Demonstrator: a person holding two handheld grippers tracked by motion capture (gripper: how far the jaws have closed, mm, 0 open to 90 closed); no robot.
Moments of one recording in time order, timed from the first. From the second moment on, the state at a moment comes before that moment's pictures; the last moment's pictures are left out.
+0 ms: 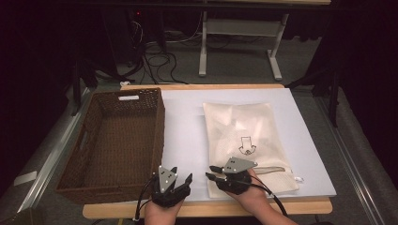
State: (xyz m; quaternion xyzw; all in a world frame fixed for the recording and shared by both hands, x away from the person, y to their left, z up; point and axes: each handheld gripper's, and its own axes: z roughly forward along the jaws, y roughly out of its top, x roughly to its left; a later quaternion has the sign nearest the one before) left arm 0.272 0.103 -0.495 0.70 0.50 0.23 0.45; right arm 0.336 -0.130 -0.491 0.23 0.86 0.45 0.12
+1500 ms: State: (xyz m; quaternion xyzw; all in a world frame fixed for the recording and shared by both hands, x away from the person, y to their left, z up) left arm 0.281 0.060 -0.502 0.73 0.46 0.19 0.47; right arm 0.339 -0.154 -0.503 0.26 0.86 0.42 0.09
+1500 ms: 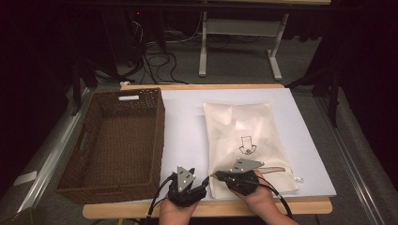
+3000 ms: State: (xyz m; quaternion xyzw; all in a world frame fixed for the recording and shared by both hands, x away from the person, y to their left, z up) left arm 0.290 0.038 -0.508 0.74 0.45 0.15 0.48; right arm 0.338 -0.168 -0.489 0.27 0.84 0.47 0.08
